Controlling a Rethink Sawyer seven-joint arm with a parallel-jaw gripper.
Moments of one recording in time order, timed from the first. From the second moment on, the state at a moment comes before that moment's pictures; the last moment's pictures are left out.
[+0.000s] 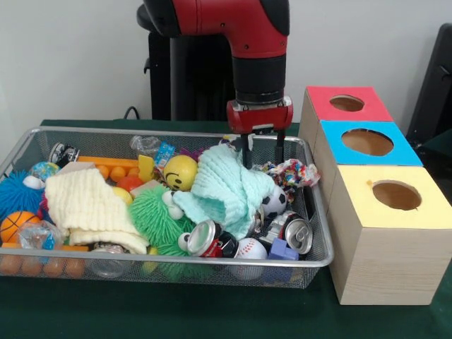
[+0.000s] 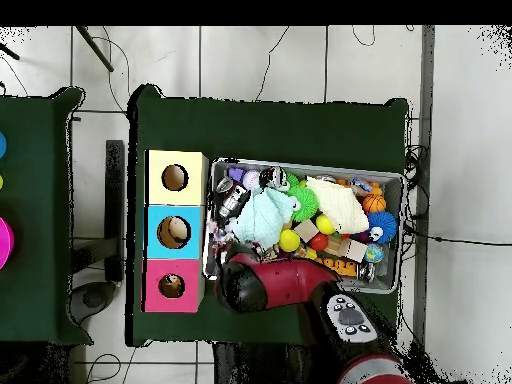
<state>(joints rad) -0.36 -0.63 0.18 1.96 -0.39 0.09 1.71</state>
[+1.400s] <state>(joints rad) -0.37 -0.75 0.20 1.53 -0.28 0.91 1.70</state>
